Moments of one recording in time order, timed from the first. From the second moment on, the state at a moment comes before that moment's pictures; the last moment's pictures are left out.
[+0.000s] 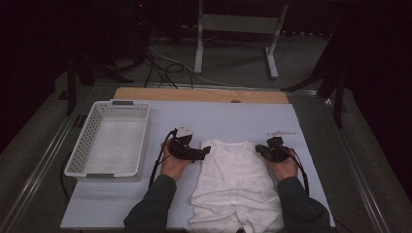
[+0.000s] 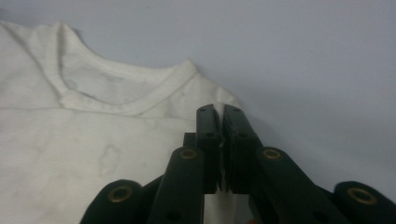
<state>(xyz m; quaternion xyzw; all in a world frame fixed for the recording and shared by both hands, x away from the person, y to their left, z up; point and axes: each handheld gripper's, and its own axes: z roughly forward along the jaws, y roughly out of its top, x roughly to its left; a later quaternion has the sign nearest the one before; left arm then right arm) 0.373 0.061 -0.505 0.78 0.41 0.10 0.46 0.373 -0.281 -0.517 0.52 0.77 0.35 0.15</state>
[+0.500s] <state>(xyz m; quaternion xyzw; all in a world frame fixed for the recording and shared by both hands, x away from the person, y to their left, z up) 0.382 0.050 -0.519 0.80 0.43 0.12 0.41 0.354 -0.279 -0.496 0.45 0.79 0.39 0.16</state>
